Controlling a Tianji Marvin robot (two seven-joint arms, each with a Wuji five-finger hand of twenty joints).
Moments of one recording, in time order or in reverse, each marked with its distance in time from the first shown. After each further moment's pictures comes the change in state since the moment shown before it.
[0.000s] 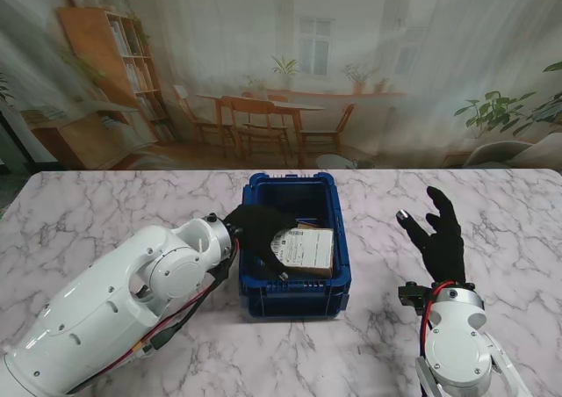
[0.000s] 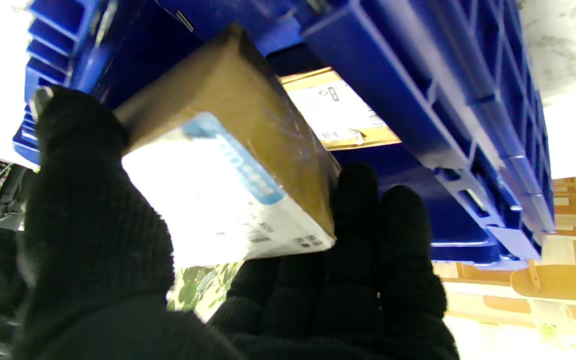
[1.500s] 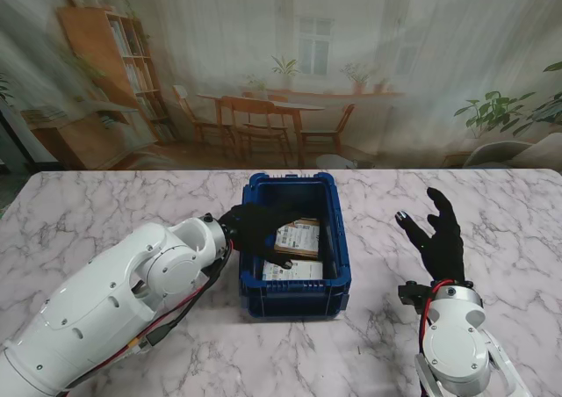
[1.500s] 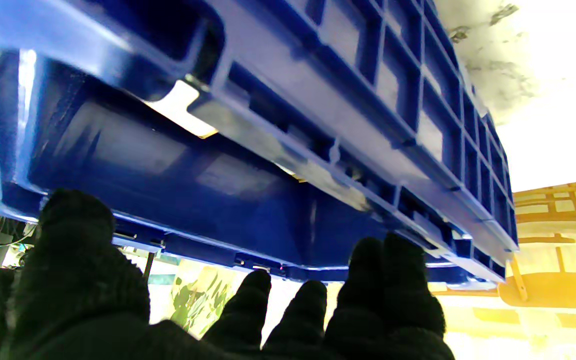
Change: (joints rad) left arm -0.018 0.005 -0.001 0.060 0.044 -0.049 -0.016; right arm 0.018 -0.001 -0.003 0.022 -0.016 0.025 0.001; left_hand -0.239 0.351 0.081 0.024 -0.253 -0.076 -0.393 -0.505 -0.533 0.010 -0.266 -0.620 -0.408 0.073 -0.342 -0.523 -0.237 -0.001 -0.406 -0.225; right_hand 0.042 -0.001 0.001 0.004 0.000 0.000 -0.025 0.015 0.000 0.000 -0.024 -0.011 -0.012 0.000 0.000 0.000 -0.001 -0.005 -0.028 0.038
